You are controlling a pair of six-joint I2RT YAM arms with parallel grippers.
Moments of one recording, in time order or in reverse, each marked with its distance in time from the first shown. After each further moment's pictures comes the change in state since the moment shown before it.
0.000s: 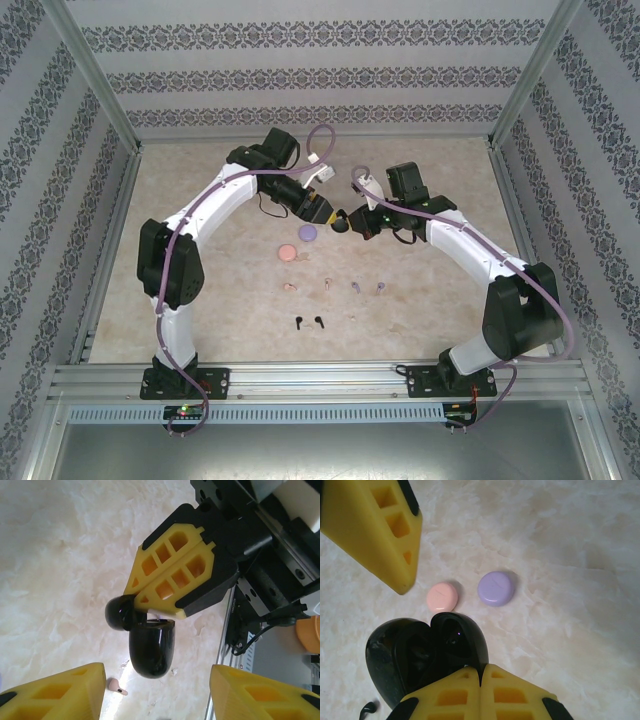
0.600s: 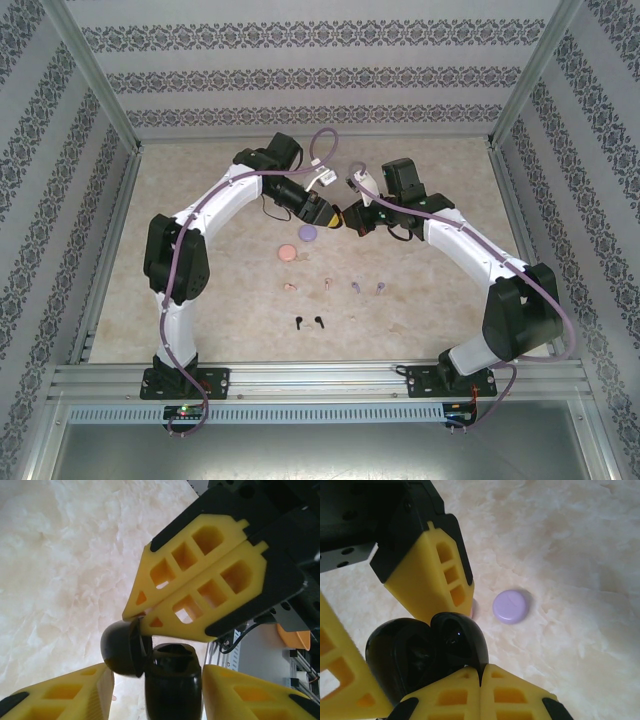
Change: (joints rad) left arm -0.002 0.050 0.000 0.000 0.074 0.004; right arm 0.025 0.000 0.034 0.022 -0.018 0.027
